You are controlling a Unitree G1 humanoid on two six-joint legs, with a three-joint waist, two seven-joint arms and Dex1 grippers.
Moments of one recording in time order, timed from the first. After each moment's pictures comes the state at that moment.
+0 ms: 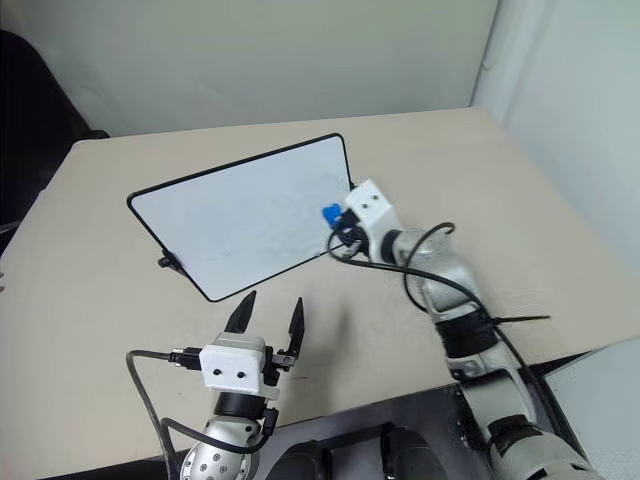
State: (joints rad) left arm 0.44 0.03 -0.30 -0.70 0.27 0.03 0.05; right arm -0.77 -0.24 0.15 -0.03 0.07 0.93 0.64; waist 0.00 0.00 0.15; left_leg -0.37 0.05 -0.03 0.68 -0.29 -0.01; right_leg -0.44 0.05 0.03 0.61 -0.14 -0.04
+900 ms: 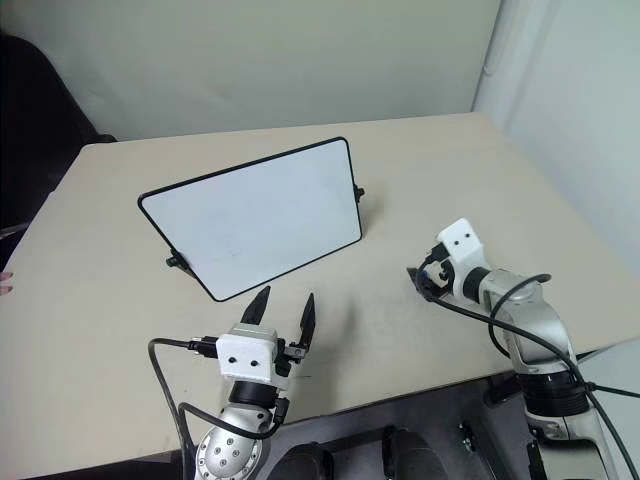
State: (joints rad) left arm 0.36 0.02 -0.31 -0.62 0.24 0.03 0.05; right arm -0.39 -0.46 -0.07 -0.20 0.23 0.63 0.60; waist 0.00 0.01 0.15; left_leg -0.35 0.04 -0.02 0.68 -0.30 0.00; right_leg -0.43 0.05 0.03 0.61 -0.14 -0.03
